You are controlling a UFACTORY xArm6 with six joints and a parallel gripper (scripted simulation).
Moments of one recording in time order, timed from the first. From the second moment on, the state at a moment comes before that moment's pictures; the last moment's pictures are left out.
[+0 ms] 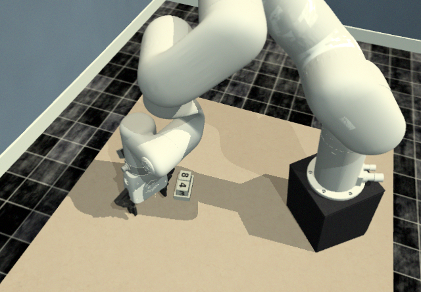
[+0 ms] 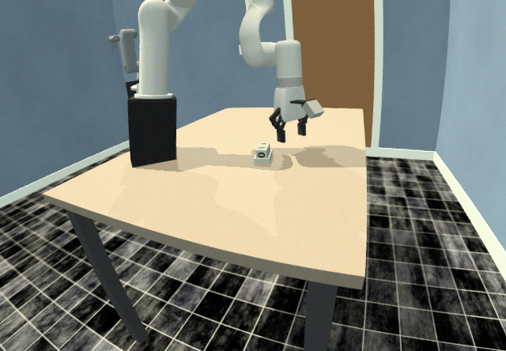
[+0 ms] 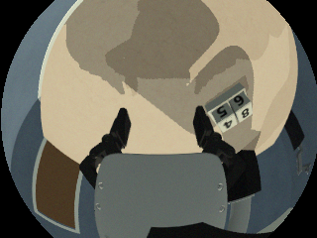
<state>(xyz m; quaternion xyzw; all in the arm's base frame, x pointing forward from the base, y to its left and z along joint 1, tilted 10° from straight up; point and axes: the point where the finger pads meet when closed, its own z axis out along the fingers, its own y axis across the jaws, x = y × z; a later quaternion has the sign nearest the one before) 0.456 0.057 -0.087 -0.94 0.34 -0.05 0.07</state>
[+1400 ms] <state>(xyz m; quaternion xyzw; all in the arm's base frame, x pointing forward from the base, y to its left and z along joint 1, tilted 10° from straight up) 0.454 0.055 -0.071 -0.94 0.34 -0.05 0.07</state>
